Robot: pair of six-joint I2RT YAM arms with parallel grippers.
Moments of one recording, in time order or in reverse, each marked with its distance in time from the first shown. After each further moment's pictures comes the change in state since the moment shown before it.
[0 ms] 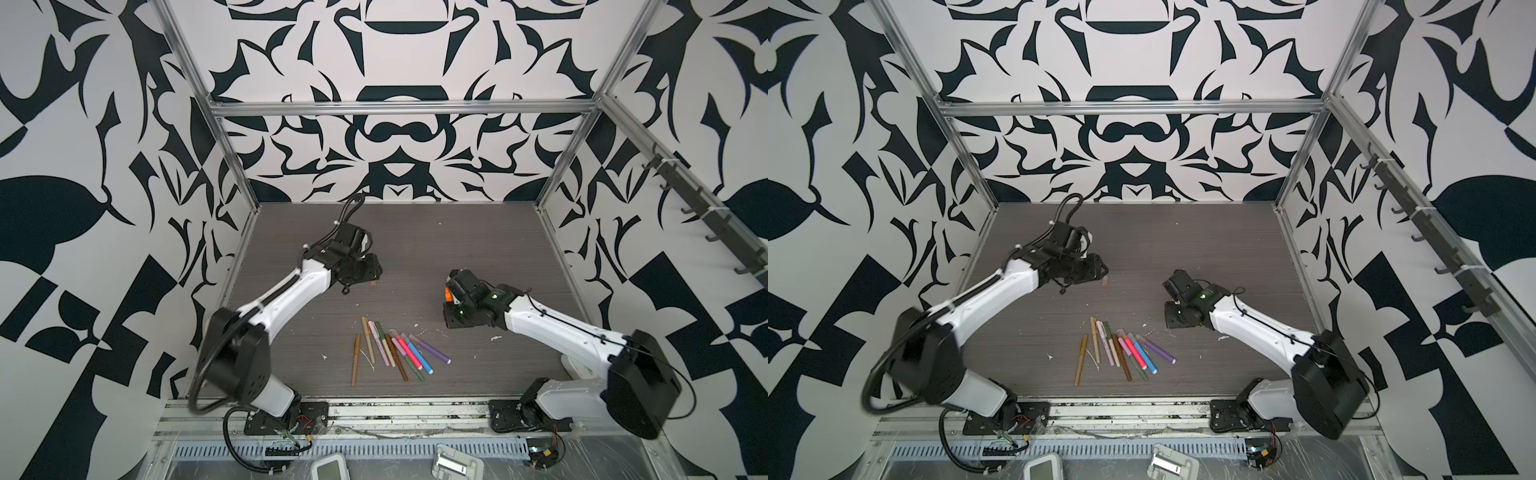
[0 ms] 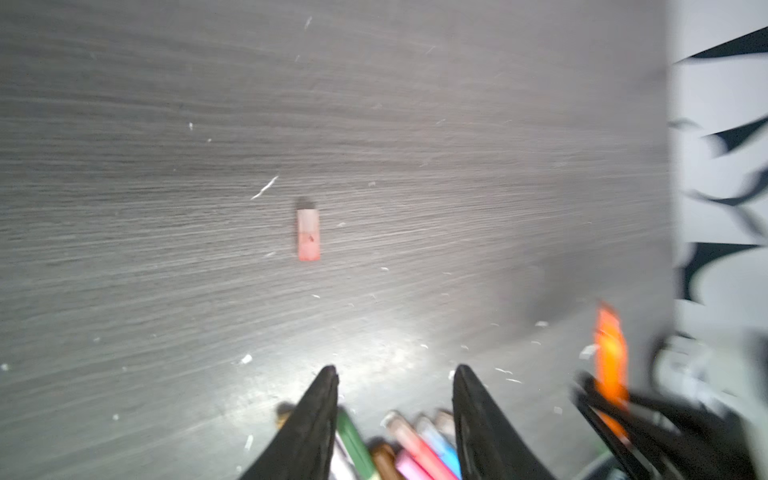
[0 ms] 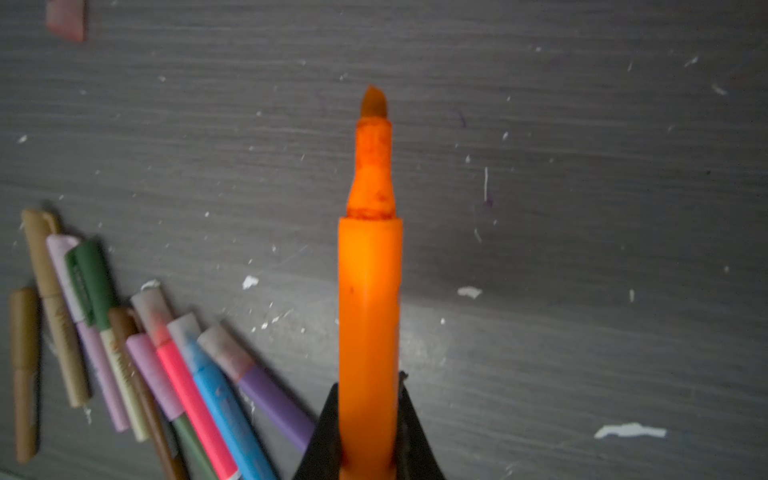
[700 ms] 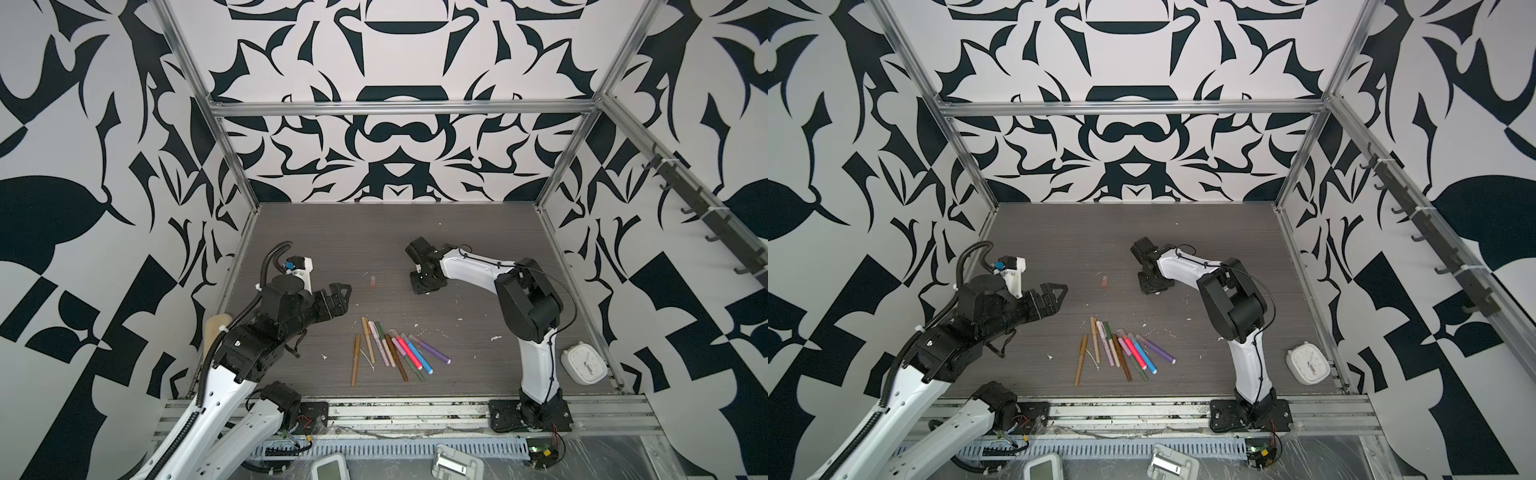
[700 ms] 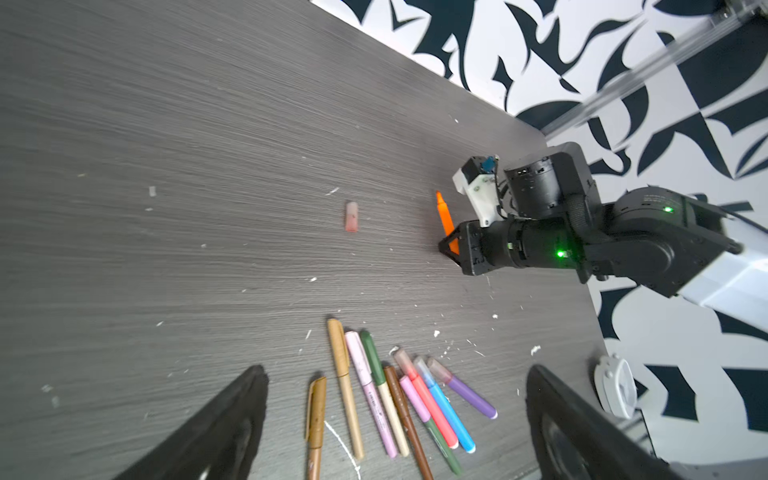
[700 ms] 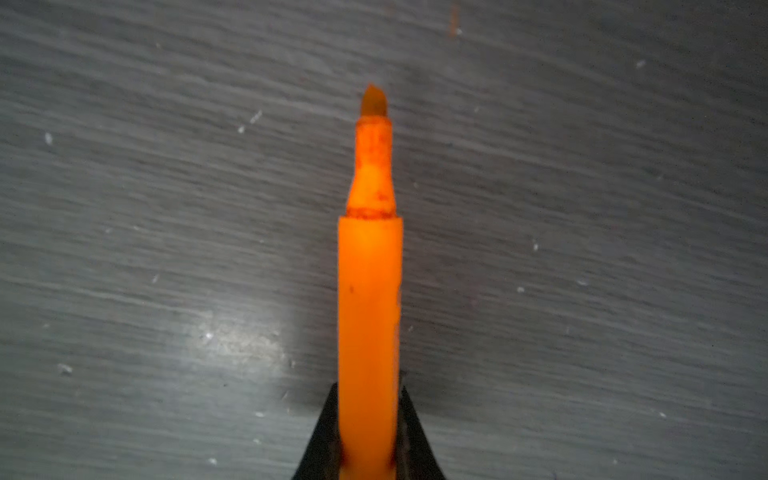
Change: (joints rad) left arm 0.005 -0.751 -0.266 -0.194 -0.214 -0.090; right arm -0.042 0.660 0.572 -0.030 0.079 -0.182
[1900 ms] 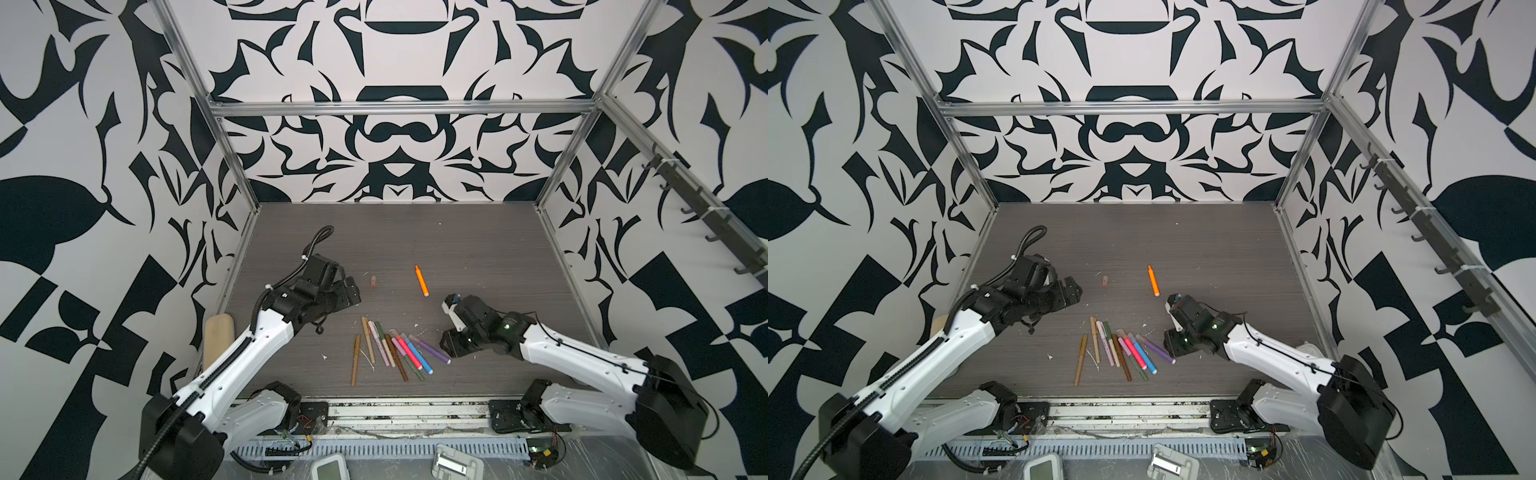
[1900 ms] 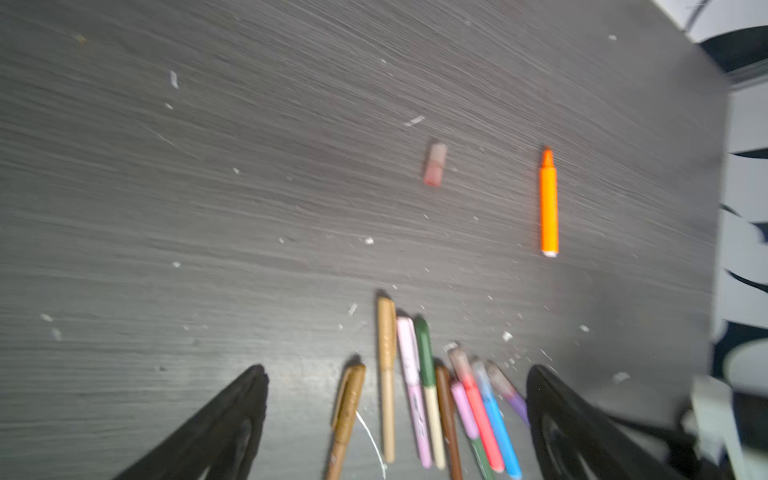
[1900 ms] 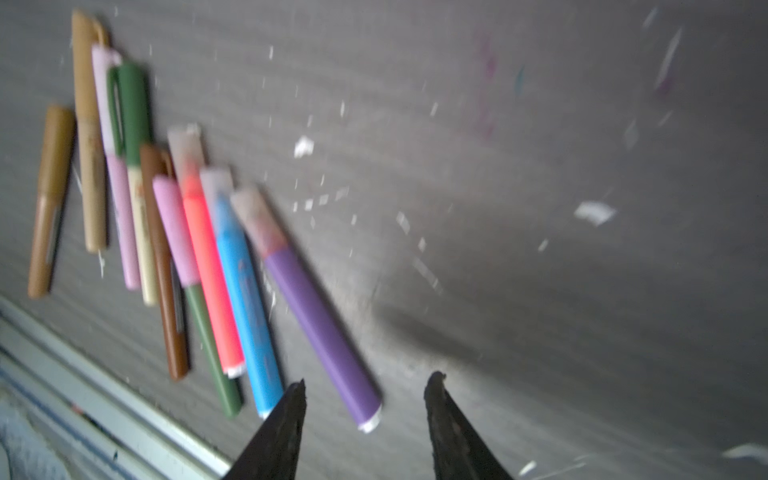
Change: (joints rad) left arm 0.011 0.463 0.083 -0.007 -0.035 -0.077; right arm 0.188 -0.967 -0.899 0.127 -0.221 0.145
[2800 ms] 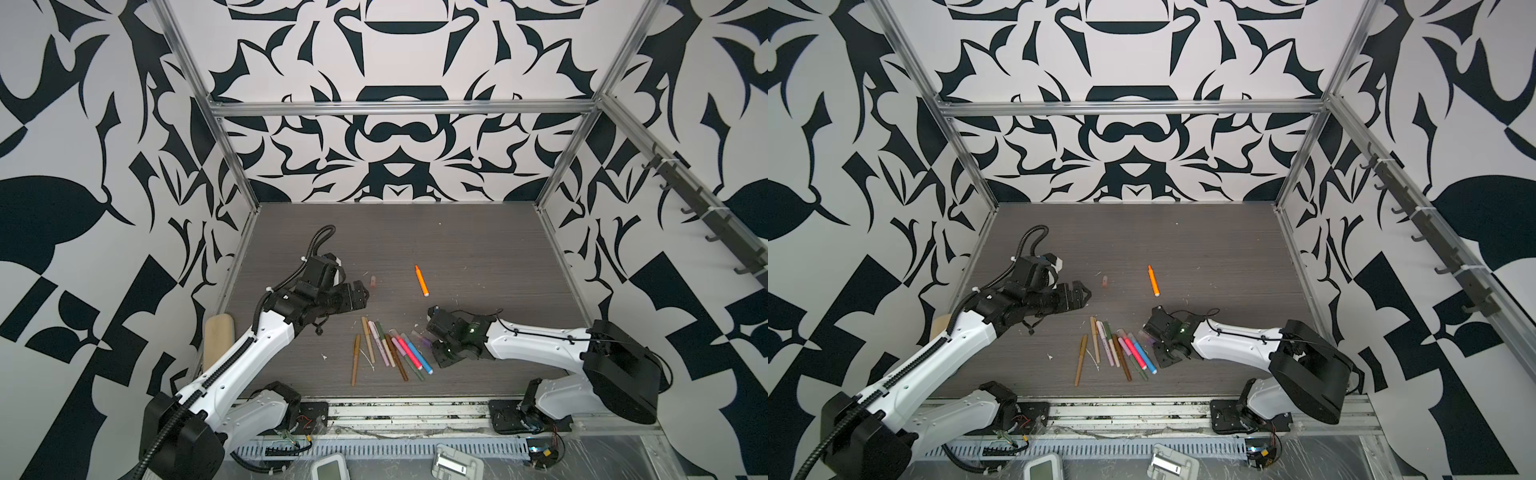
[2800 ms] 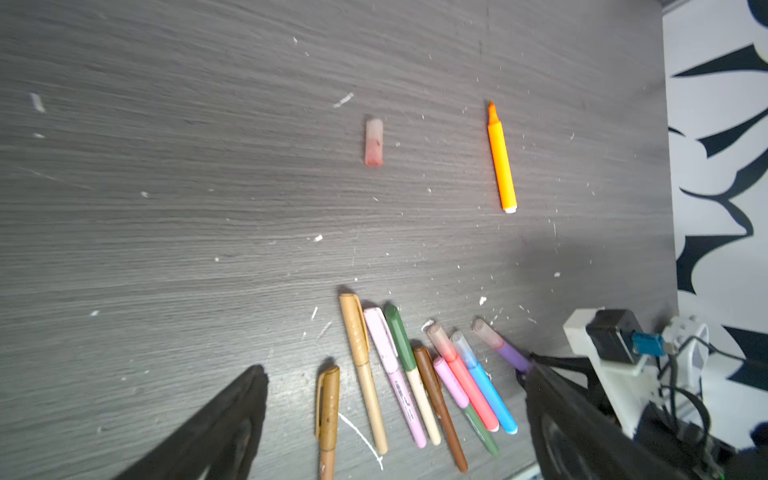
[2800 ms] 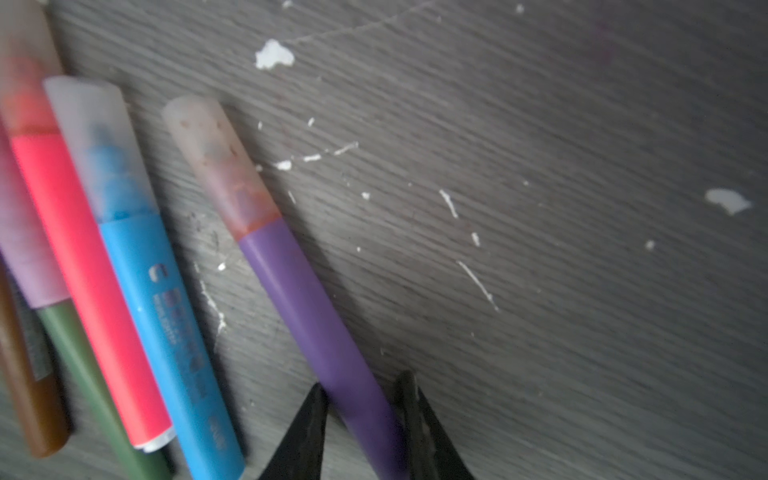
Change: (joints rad) left arm 0.002 -0.042 -0.074 0.101 0.198 0.140; right arm 0.157 0.318 0.105 0.015 0.179 0.045
